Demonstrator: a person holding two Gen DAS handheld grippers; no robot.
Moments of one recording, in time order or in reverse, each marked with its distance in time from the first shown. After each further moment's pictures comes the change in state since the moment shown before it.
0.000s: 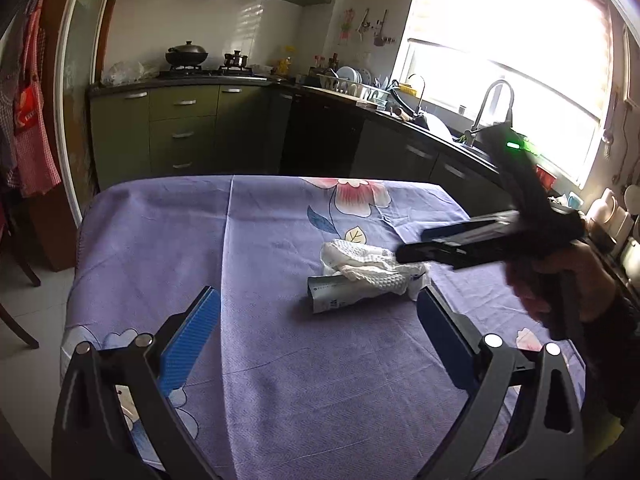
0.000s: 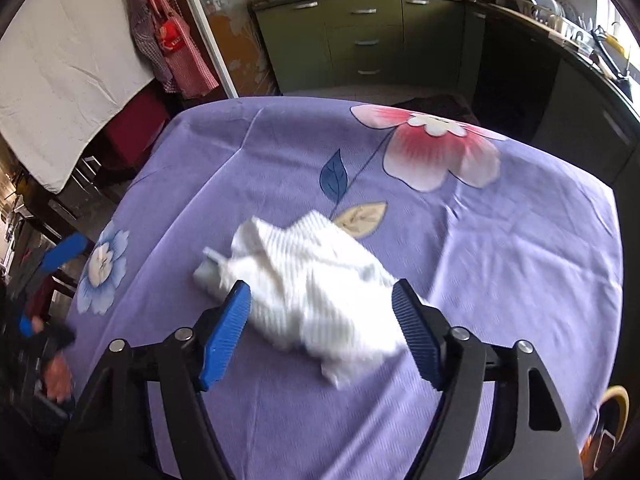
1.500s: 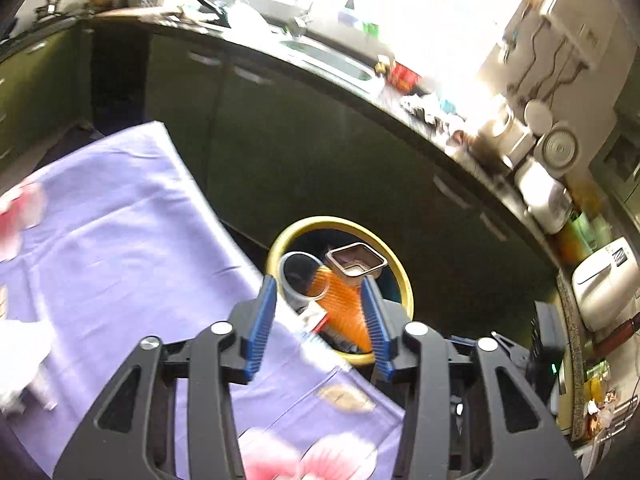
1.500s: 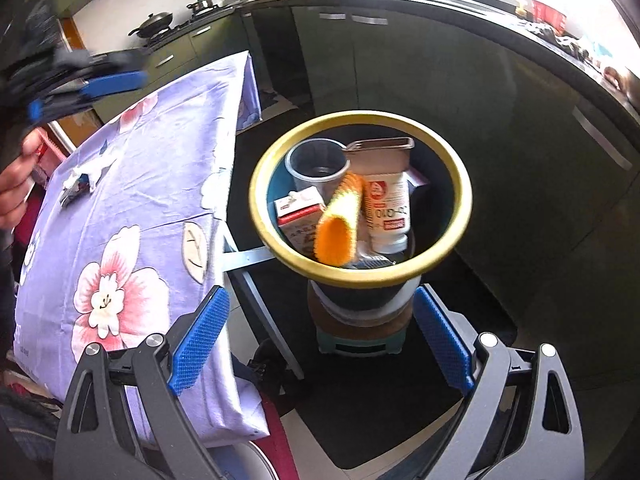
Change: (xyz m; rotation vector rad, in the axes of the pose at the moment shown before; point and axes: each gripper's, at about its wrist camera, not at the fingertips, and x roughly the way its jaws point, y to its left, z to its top) left arm 0.143 -0.320 0.057 0.189 0.374 -0.485; right arm -0.221 -0.182 -0.348 0.519 -0.124 -0.345
